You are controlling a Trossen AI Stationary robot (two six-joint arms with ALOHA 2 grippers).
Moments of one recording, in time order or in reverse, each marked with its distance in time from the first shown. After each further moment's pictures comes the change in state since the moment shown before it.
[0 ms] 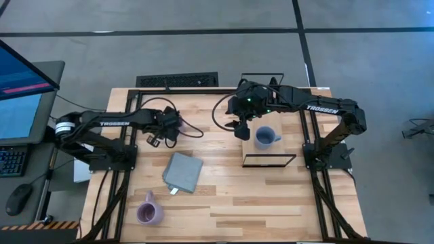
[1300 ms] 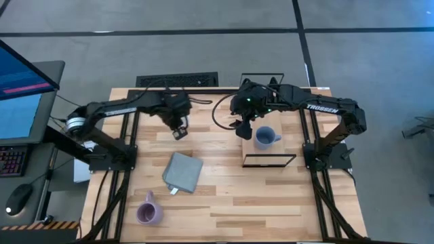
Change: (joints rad) left arm 0.056 0.170 0.458 -0.264 0.299 -1.049; right arm -0.015 0.000 0.000 -0.096 0.011 0.079
